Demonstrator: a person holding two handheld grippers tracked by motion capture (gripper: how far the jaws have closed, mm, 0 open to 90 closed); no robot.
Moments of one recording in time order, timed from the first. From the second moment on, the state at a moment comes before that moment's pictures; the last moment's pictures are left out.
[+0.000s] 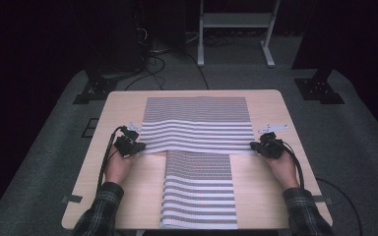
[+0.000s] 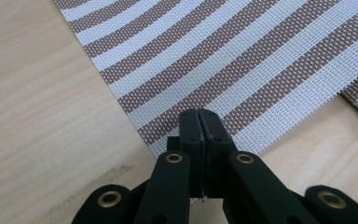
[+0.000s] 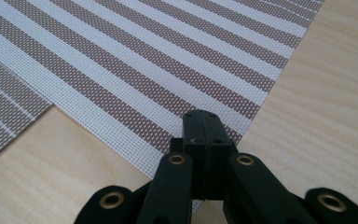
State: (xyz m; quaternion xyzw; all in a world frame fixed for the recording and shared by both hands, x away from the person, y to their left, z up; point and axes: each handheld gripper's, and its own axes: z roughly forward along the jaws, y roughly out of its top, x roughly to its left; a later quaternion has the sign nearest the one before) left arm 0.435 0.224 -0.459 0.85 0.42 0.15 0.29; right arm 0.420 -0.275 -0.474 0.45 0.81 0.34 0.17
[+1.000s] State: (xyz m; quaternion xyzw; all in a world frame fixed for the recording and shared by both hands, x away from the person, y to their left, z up) left arm 0.485 0.225 -0.460 0.82 0.47 0.16 0.29; right arm 0.478 -0.267 -0.470 0.47 0.80 0.31 0.19
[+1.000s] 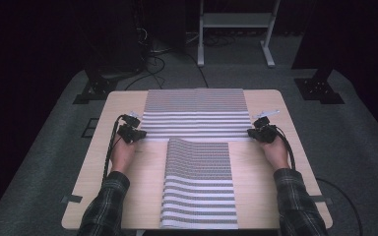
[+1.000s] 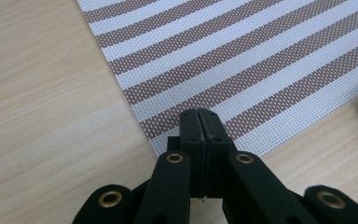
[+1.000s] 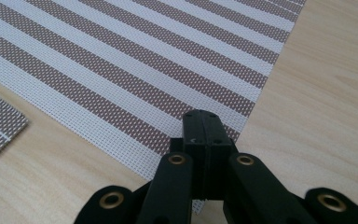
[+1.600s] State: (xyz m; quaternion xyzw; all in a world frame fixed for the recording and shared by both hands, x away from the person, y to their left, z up) left arm 0.491 0.225 -0.461 0.82 0.46 0.17 0.29; right arm 0.484 -0.260 -0.469 0.47 0.81 0.29 0.21
